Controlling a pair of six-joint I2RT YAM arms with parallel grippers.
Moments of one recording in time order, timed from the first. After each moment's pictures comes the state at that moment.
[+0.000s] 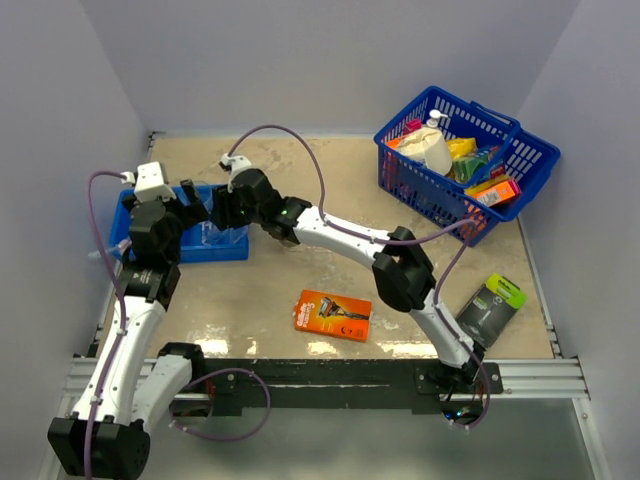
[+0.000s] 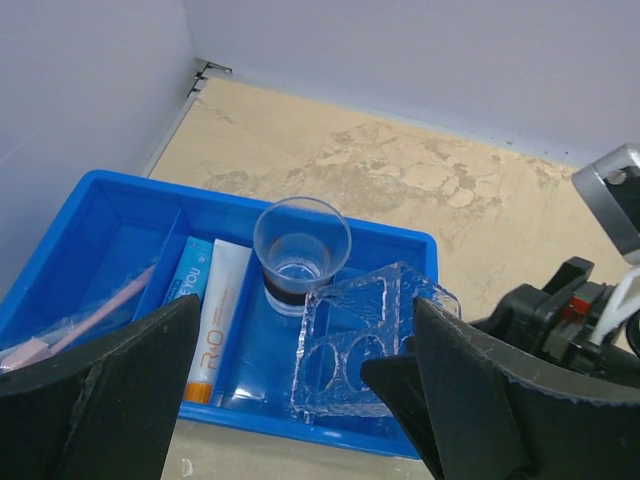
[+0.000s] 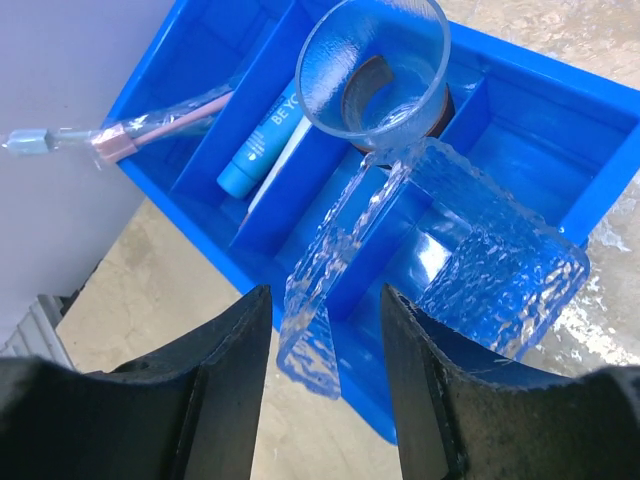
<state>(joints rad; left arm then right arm) -0.08 0.81 0.77 -0.13 -0.29 -0.18 0.98 2.29 2.04 -0.16 0.02 0.49</state>
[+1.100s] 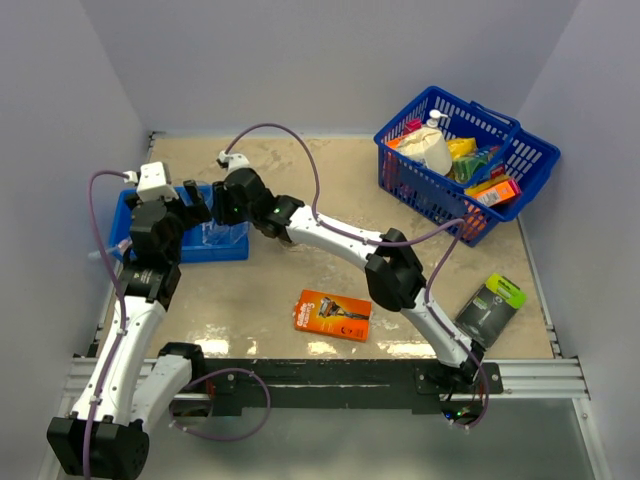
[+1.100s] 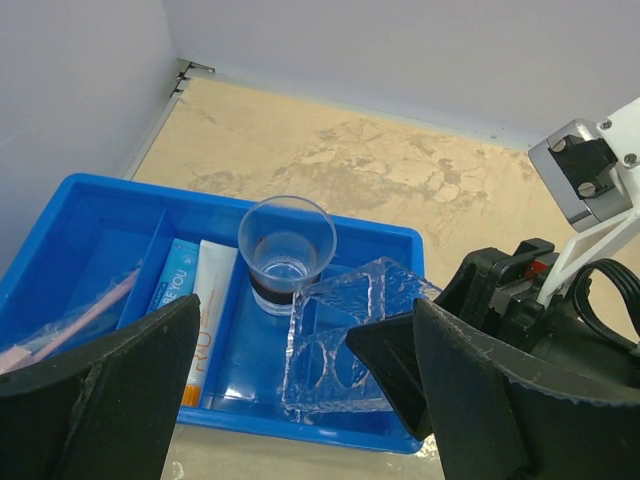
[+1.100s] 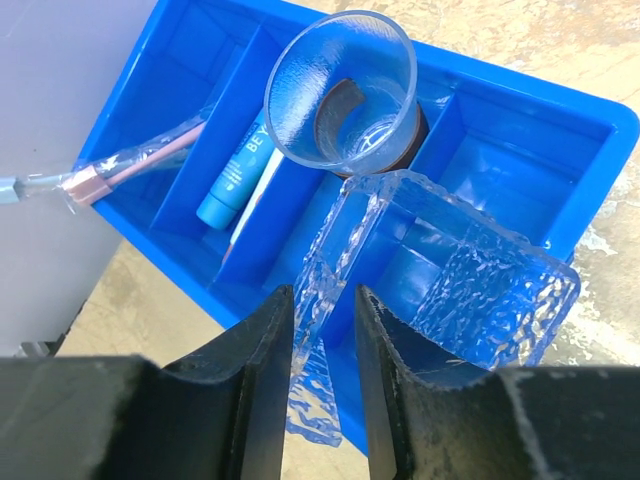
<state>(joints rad) -0.09 0.81 0.77 -0.13 -0.26 -0.18 0.99 2.38 2.19 -0.24 0.11 0.52</state>
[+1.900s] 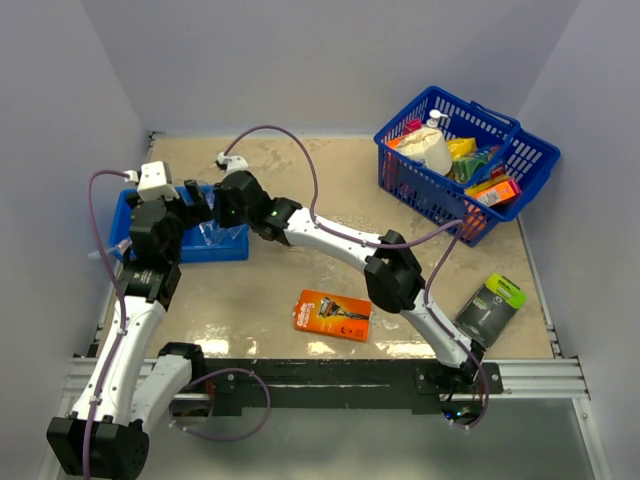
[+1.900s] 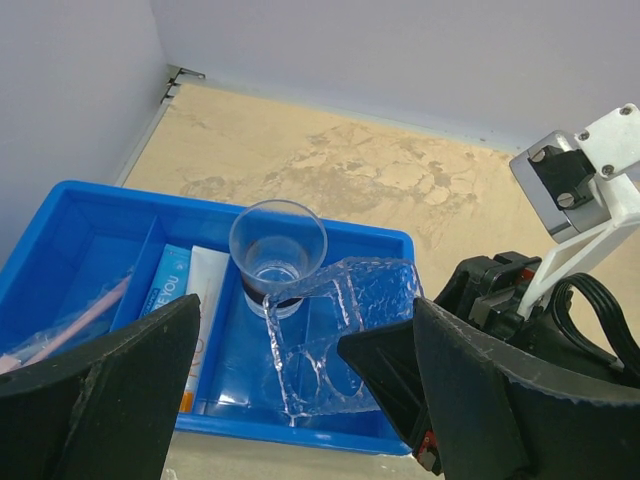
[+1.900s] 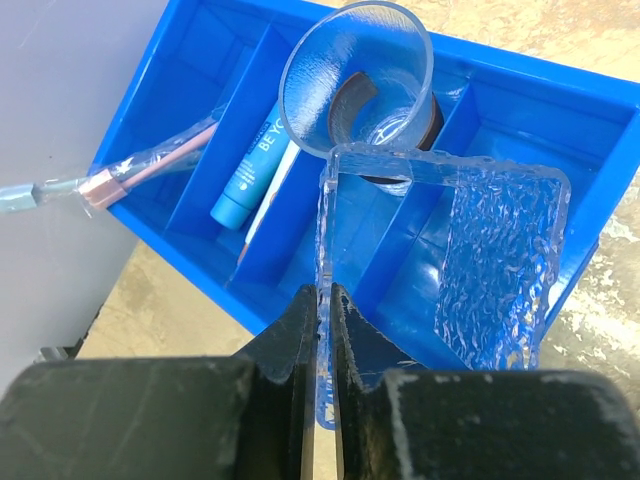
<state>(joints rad) -0.09 0.81 0.77 -0.12 -0.25 -0.18 1.01 2.38 2.20 -0.25 0.14 0.57</state>
